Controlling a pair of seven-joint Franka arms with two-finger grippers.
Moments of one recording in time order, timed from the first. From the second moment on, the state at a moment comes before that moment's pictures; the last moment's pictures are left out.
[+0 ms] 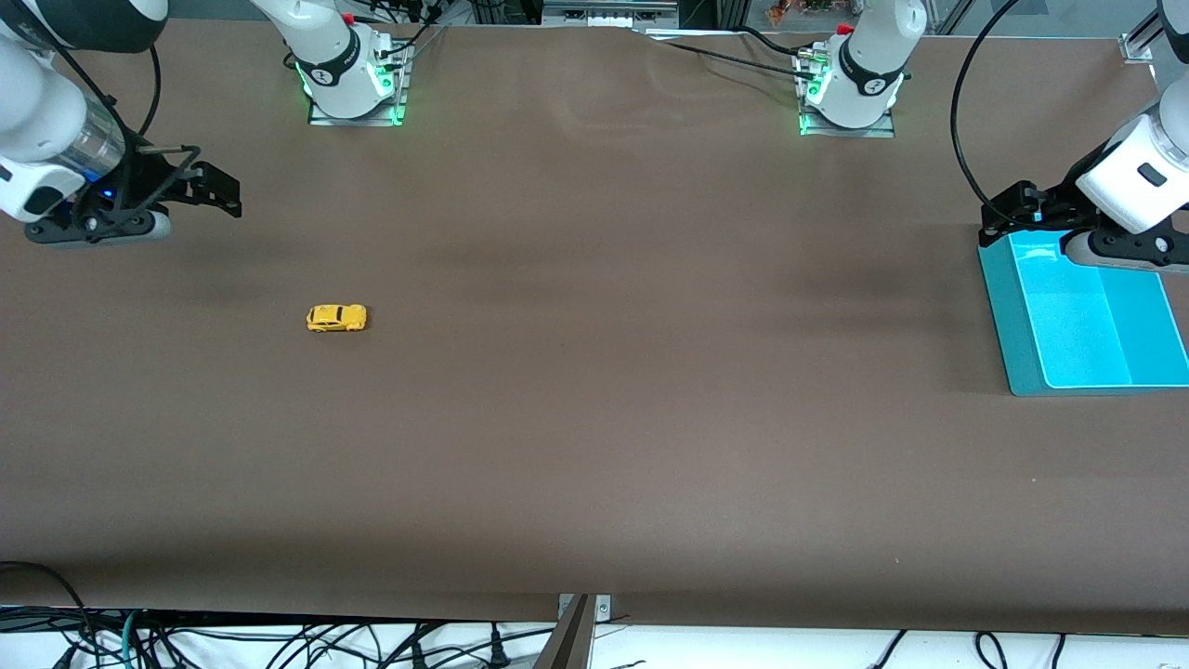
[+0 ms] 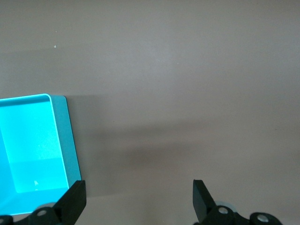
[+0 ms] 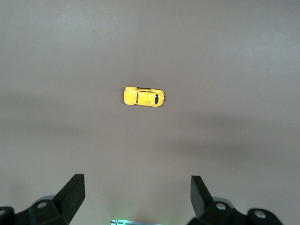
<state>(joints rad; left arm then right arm) 0.04 0.01 -0.08 -1.64 -0.01 1.60 0.04 -0.07 -0.09 0.14 -1.91 0.01 1.70 -0.05</state>
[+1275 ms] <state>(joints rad) 0.04 0.01 -0.08 -1.64 -0.01 1.59 0.04 -0.05 0.08 0.19 -2.41 0.00 2.46 -0.84</state>
